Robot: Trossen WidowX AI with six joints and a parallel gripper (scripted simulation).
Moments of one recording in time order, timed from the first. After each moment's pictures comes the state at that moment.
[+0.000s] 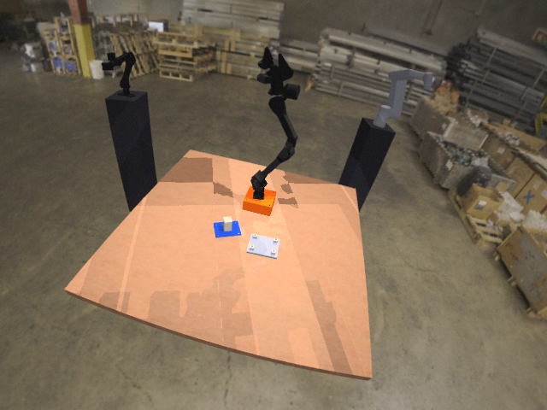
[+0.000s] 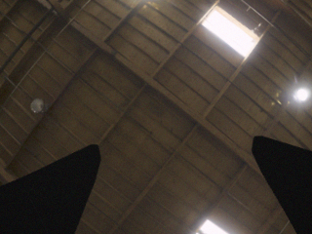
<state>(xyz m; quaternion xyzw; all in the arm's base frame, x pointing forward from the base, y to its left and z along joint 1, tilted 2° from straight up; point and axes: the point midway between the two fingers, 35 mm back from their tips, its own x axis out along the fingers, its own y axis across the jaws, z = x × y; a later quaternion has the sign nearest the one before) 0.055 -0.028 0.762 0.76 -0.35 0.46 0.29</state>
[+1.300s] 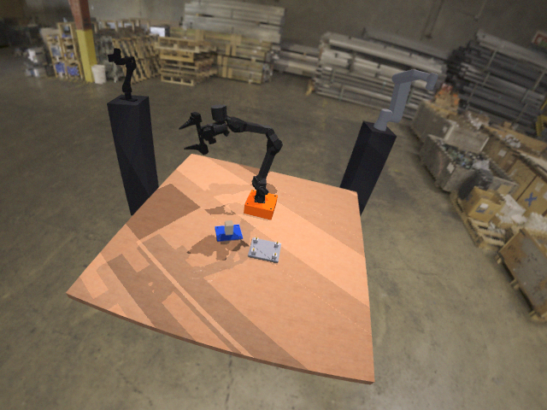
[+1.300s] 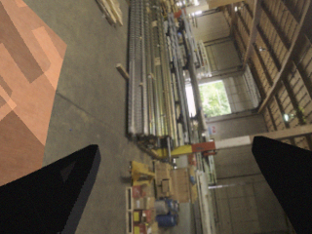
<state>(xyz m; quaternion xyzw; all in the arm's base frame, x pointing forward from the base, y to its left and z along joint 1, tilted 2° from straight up) 0.179 -0.354 0.438 0.54 -0.36 0.32 -0.69</state>
